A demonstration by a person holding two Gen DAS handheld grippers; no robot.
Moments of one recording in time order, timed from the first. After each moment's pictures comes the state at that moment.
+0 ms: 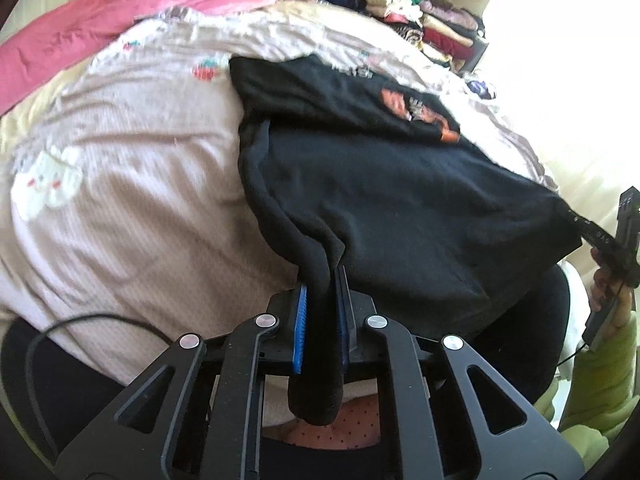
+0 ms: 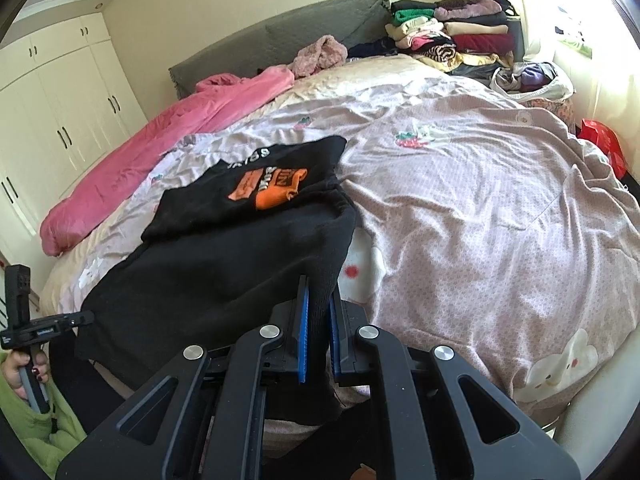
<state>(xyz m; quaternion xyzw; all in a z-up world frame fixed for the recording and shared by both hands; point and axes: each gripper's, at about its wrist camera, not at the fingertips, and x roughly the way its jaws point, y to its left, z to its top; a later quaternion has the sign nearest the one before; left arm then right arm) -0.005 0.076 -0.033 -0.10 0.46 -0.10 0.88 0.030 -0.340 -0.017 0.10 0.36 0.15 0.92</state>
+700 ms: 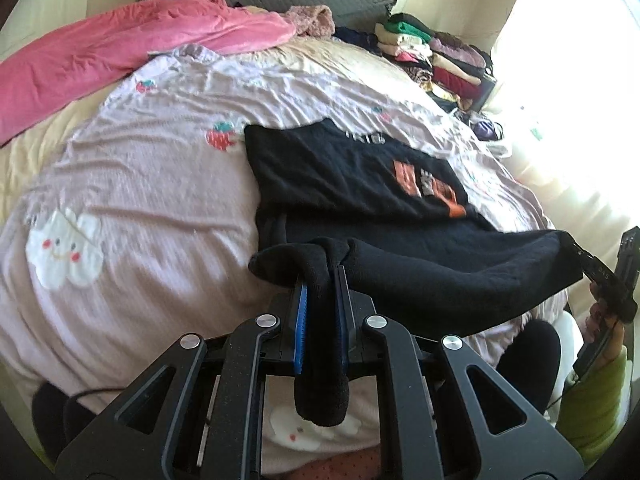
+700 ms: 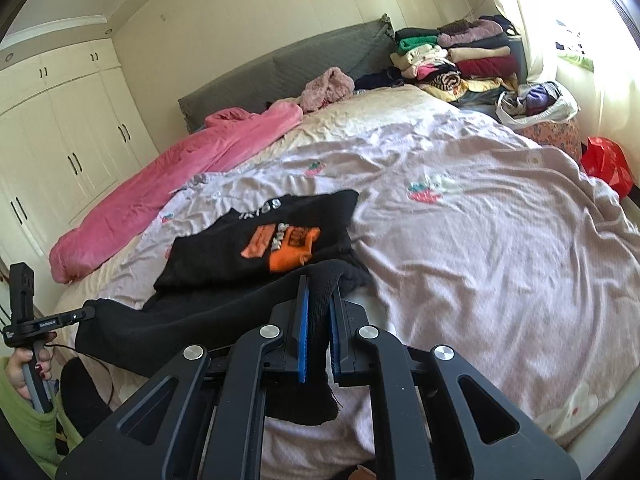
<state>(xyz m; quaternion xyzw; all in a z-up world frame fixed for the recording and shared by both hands) 0.045 0.097 0.011 -0.12 0.40 -0.08 0.90 0.064 -0.338 0.021 0.12 0.30 0.16 0.93</state>
